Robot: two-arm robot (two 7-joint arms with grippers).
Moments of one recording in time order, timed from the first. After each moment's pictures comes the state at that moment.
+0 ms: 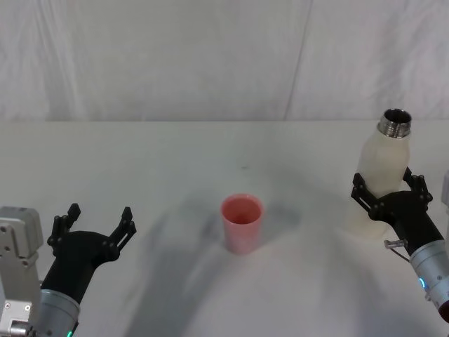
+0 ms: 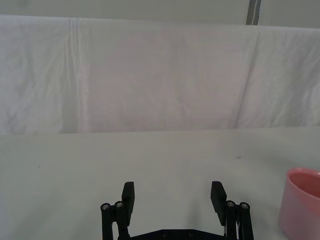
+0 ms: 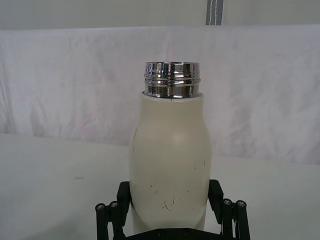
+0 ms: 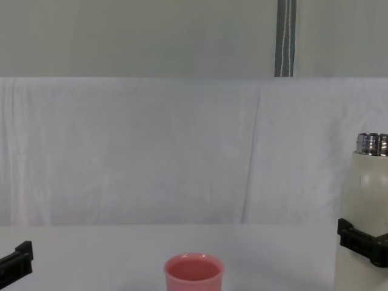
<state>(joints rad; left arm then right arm) 0.27 0.24 0.04 -1.85 -0.25 -0.02 -0.02 0.08 0.11 -0.11 -1.45 0.12 -0.16 0.16</state>
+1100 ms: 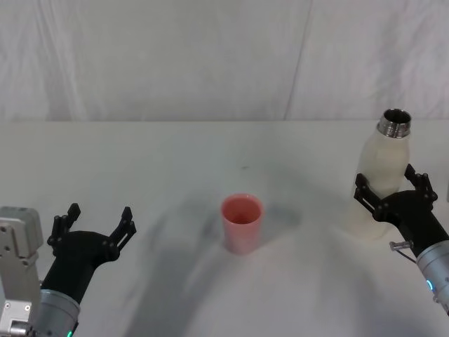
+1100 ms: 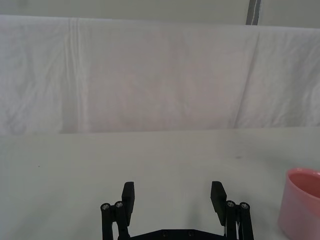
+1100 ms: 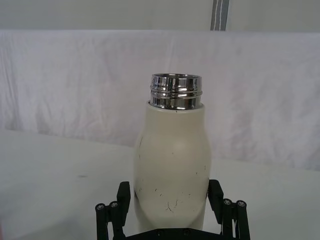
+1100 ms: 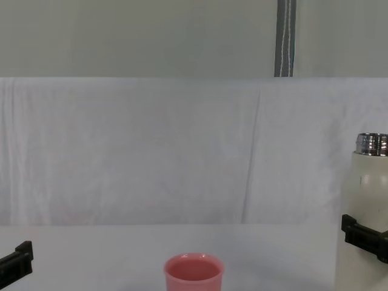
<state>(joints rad) 0.27 0.24 0.04 -1.85 -0.25 -0.02 -0.02 0.04 0.13 -0.11 -1.53 0.11 -0.12 0.17</state>
